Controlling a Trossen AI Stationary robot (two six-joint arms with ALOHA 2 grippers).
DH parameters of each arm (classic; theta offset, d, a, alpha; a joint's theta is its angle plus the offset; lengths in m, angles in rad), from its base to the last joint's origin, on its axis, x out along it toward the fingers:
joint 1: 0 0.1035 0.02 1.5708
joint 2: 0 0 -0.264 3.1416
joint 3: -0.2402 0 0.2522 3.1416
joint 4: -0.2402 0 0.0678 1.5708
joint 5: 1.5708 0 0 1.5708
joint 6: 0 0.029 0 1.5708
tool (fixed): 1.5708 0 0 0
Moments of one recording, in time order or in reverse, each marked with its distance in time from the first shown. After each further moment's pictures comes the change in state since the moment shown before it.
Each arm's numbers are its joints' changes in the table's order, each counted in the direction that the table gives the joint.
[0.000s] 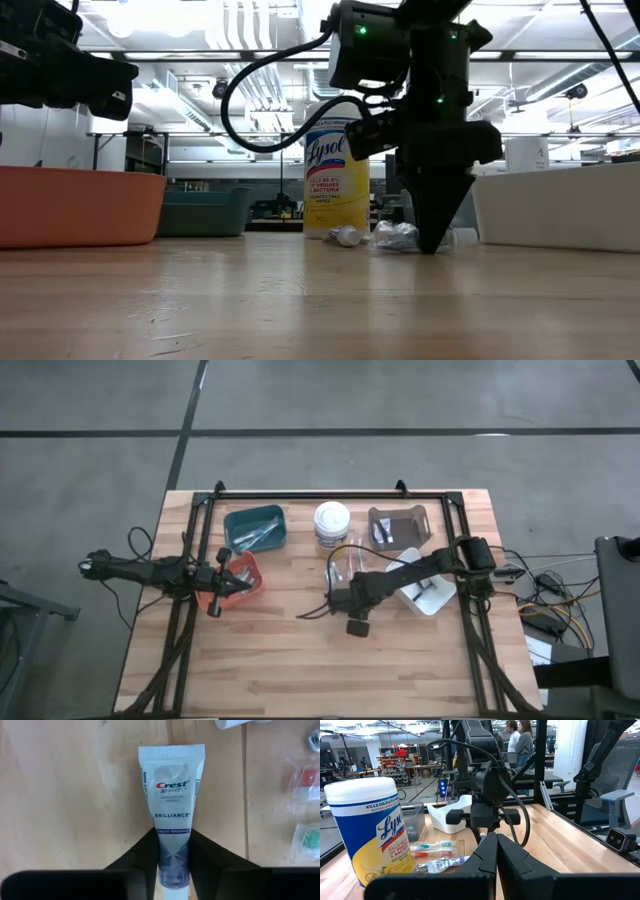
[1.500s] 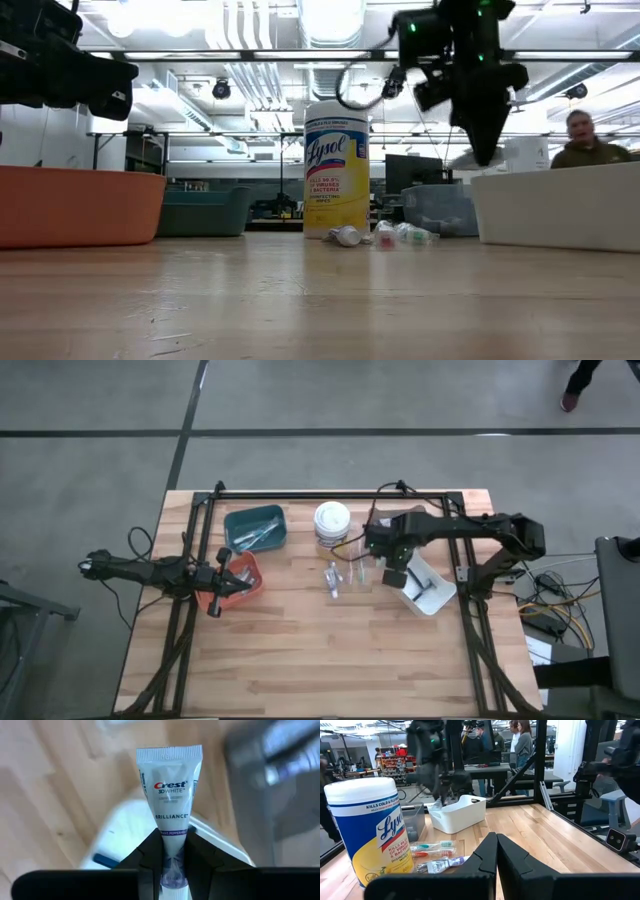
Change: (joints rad) left arm 0.000 0.000 0.000 -0.002 0.000 0.000; right arm -0.384 0.442 0.131 -0.388 -0.003 -0.253
